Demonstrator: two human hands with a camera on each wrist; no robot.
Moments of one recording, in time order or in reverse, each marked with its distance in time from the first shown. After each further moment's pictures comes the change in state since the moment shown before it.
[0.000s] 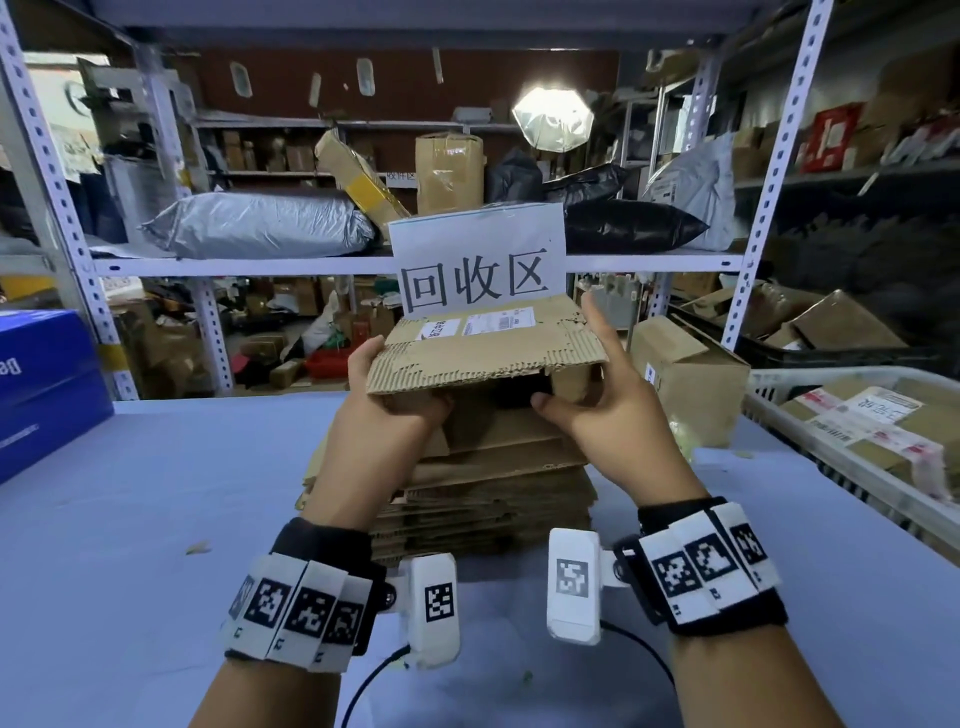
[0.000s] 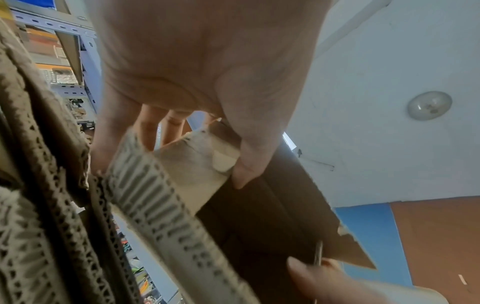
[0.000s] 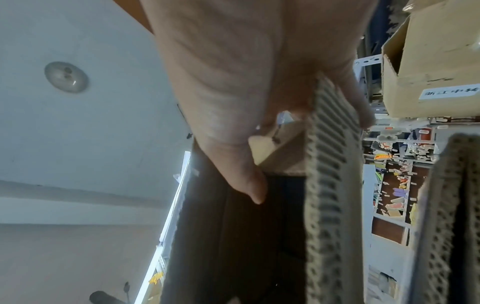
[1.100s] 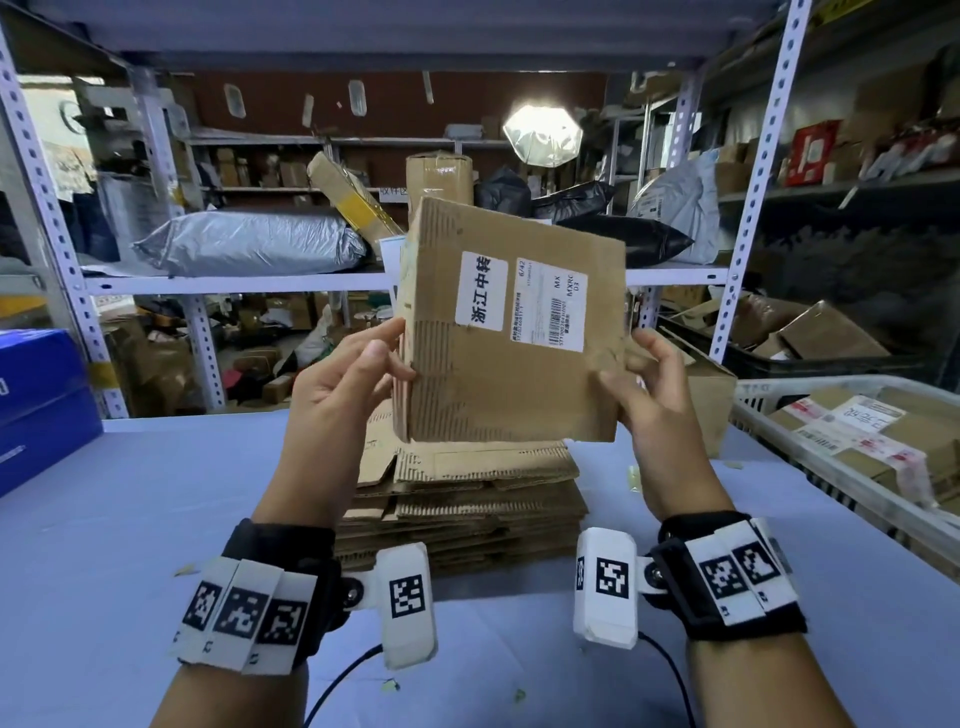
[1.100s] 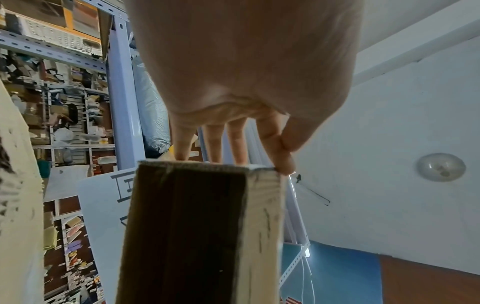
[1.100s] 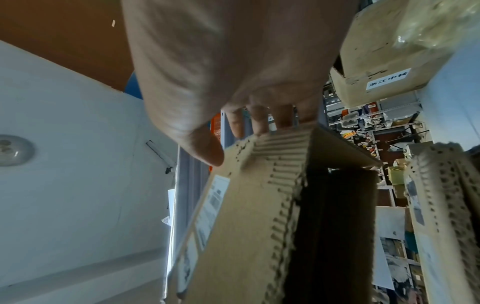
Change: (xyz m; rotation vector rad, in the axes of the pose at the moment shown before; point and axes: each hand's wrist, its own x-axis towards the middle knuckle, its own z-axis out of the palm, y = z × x) left_hand 0.004 0.030 -0.023 -0.419 -0.142 0.268; right_hand 0.002 0.010 -0.025 0.423 0.183 0.110
